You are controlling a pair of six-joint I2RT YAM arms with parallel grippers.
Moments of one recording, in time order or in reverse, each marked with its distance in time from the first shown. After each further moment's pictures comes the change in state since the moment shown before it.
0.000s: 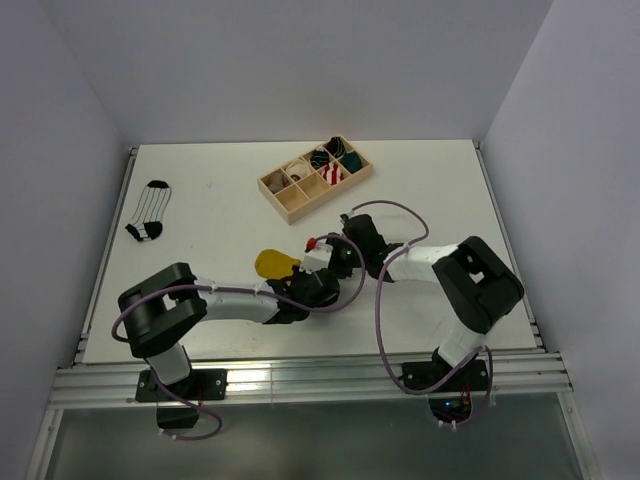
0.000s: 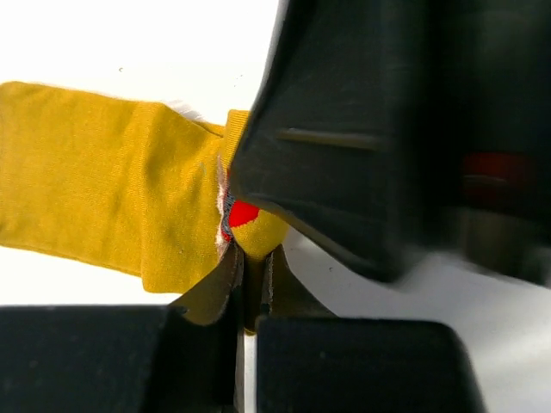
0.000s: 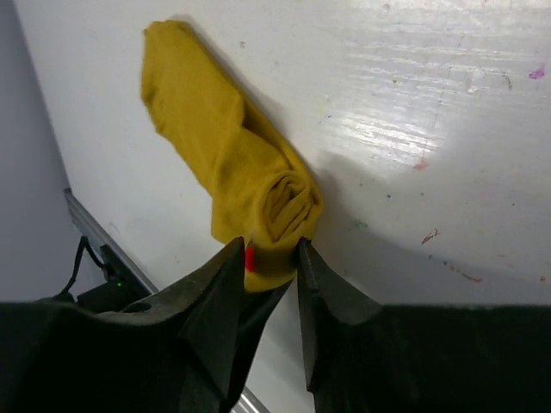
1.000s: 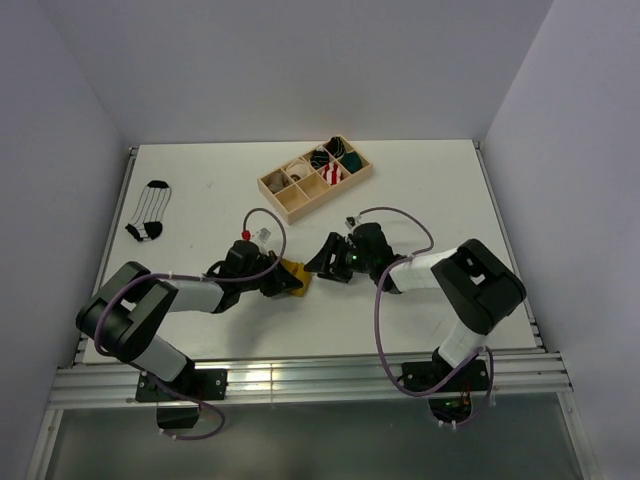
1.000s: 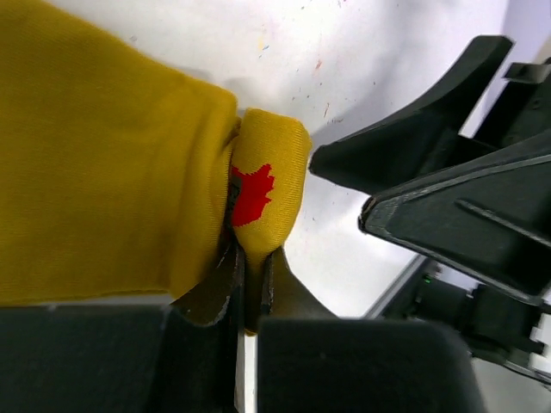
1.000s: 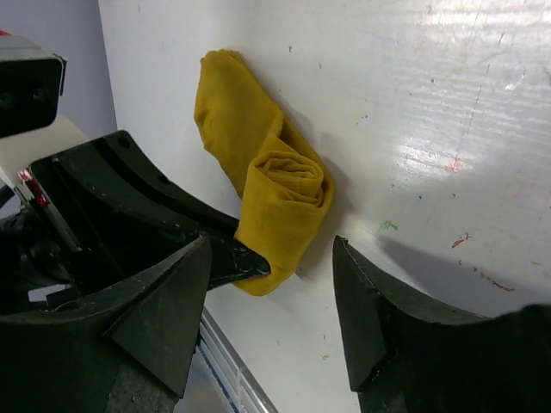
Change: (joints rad) left arm 0.538 -0.181 -0.385 0.502 0.995 -0.376; right arm -0.025 -0.042 -0.163 0.319 -0.063 0.104
